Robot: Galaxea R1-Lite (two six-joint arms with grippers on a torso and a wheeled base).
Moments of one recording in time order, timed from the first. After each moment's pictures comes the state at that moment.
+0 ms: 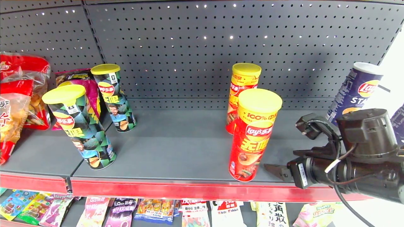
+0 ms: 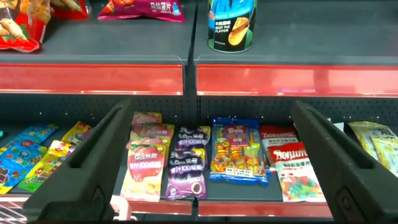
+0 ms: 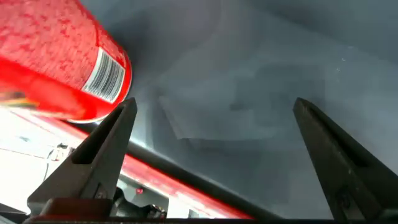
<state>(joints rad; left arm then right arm) 0.00 0.00 0.00 0.00 0.00 0.00 0.56 1.48 -0.66 -0.18 -0.14 0.07</state>
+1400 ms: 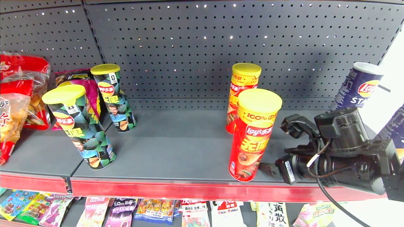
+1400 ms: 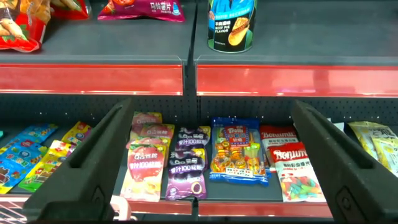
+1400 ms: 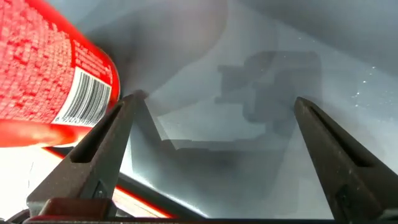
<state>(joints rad) 0.00 0.00 0.00 0.00 0.00 0.00 0.55 1.58 -0.71 -0.18 -0.14 0.02</state>
